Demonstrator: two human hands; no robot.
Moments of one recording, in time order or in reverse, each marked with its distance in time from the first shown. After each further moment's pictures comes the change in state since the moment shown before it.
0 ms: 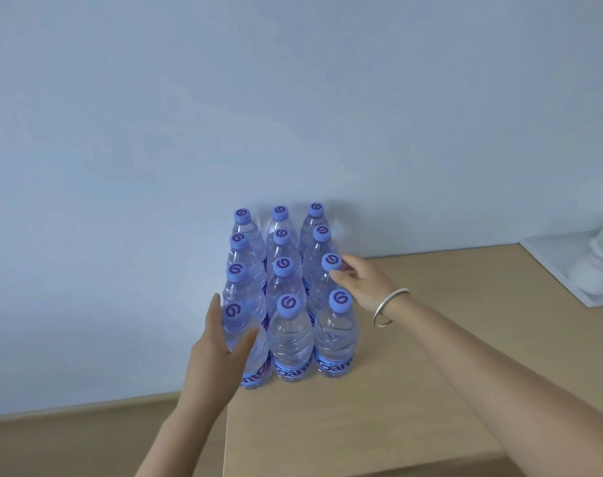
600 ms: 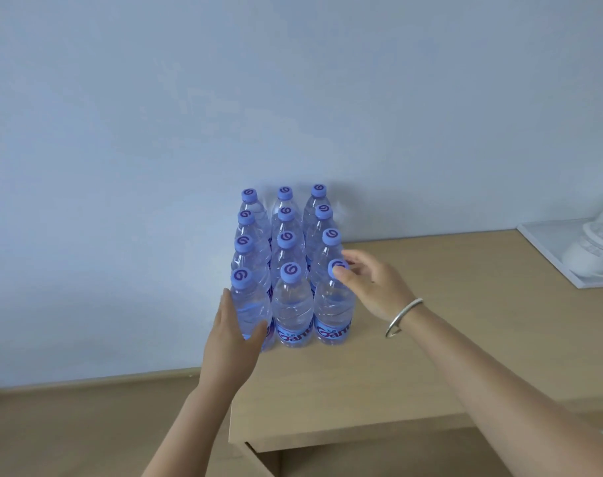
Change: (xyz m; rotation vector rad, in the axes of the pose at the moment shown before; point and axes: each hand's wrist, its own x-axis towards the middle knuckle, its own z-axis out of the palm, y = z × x) left_hand -0.031 -0.015 0.008 0.136 -0.036 0.016; right_hand -0.062 0.012 0.006 0.076 0.090 -0.081
